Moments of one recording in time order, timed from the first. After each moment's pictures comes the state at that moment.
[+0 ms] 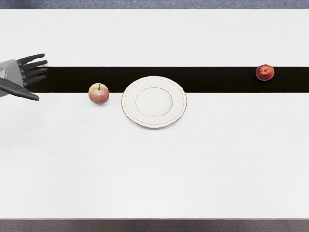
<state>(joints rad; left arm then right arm) -0.81 0.87 -0.47 -0.91 0.18 -0.61 -0.07 -0.04 0.00 0.56 0.19 -0.21 -0.33 -0.25</state>
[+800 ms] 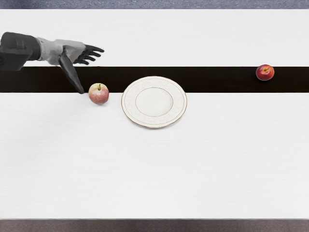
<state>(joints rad) -1.42 0.47 0.17 -0.64 0.43 -0.61 -0.01 -0.04 0.00 0.56 0.19 -0.21 -0.33 -0.25</state>
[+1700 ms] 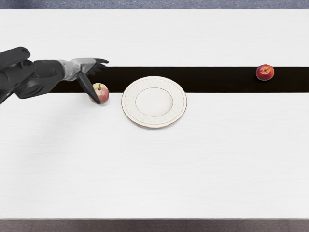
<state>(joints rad) -1.30 0.32 0.22 -0.61 0.40 -0.26 -0.01 -0.04 0.00 0.56 0.19 -0.21 -0.33 -0.25</state>
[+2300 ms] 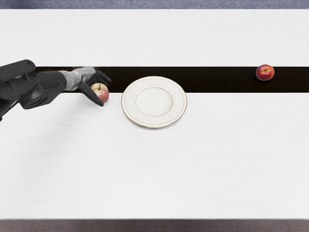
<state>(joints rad) -1.24 0.31 0.23 -0.61 0.41 -0.22 0.00 -0.04 0.00 0.56 0.19 -0.21 -0.33 -0.25</state>
